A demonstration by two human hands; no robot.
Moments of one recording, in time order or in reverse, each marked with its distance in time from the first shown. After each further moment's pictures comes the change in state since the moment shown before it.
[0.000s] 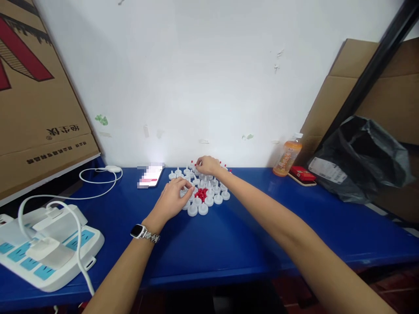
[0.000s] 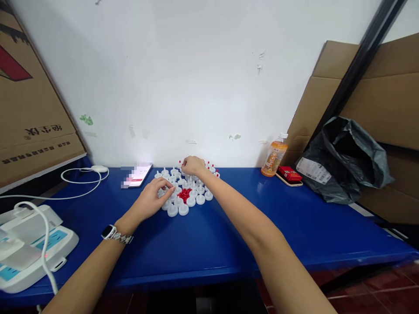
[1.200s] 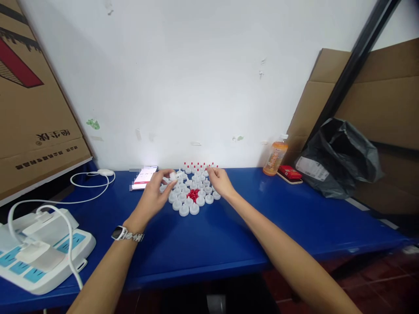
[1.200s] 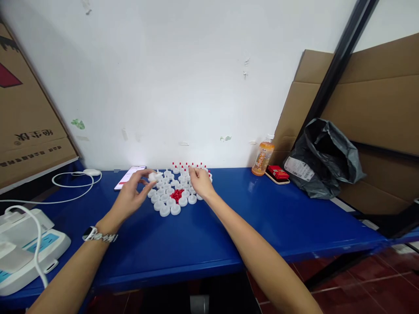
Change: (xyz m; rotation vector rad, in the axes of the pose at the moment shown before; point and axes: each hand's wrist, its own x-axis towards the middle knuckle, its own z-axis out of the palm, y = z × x) left_hand 0.000 -0.003 -0.014 -0.141 0.226 0.011; right_hand -0.118 0.012 -0.019 0.702 0.271 0.030
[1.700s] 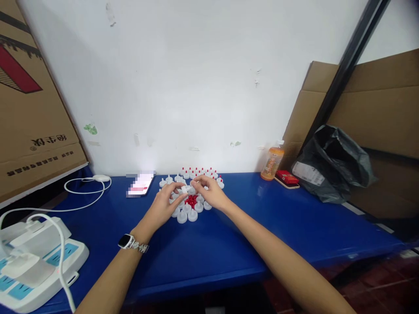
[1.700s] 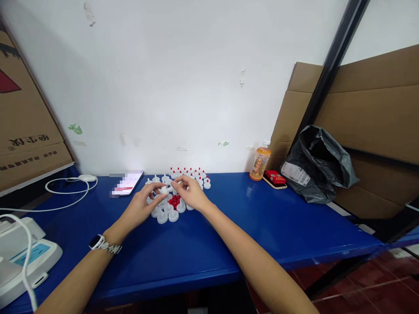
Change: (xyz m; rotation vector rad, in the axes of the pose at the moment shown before) left_hand -0.003 0.004 0.017 -0.034 -0.169 -0.038; right_hand -0.007 -0.003 0.011 0.227 -0.162 -0.184
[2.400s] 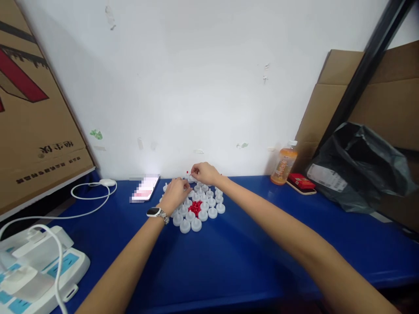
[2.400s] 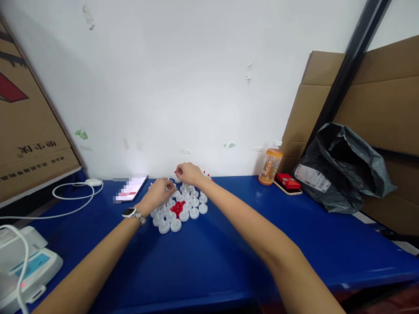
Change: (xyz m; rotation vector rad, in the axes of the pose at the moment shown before) left_hand 0.070 -0.014 0.022 0.510 -0.155 -0.154; right_hand 0.110 0.027 -0.013 -0.656 -0.196 -0.044
